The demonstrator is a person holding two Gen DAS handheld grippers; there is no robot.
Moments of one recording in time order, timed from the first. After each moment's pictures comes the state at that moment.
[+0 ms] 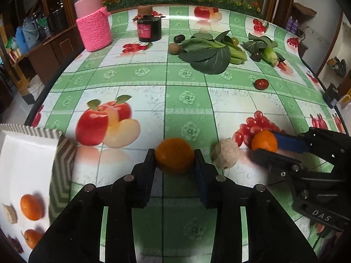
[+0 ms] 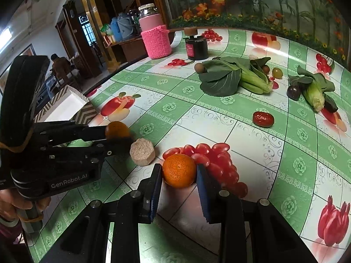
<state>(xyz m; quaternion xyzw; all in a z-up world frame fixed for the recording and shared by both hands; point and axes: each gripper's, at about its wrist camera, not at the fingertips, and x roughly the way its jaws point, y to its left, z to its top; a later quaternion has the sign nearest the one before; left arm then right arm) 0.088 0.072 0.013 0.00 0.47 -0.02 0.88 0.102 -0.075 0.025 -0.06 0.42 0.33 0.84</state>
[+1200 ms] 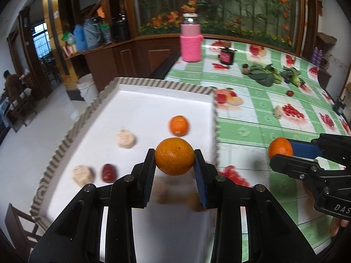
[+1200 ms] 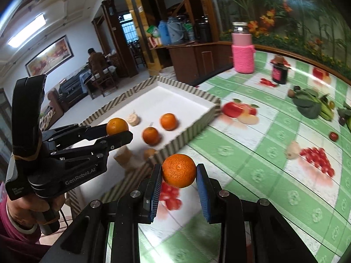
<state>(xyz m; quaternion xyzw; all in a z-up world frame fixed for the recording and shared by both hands) -0.101 0.204 0.060 -0.01 0.37 0.11 0.92 -0.048 0.055 0.072 -0.07 0.38 0.43 0.82</state>
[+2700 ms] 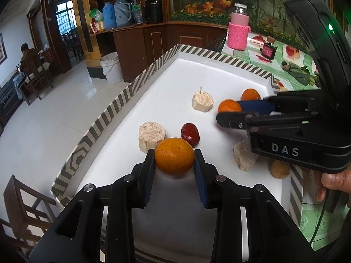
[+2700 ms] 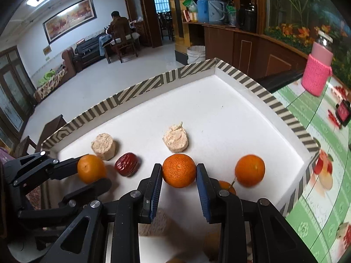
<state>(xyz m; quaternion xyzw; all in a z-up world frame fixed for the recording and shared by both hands) -0.145 0.290 0.024 -0.06 0.40 0.18 0.90 -0.030 0.231 0.041 -0.18 0.39 0.48 0.76</state>
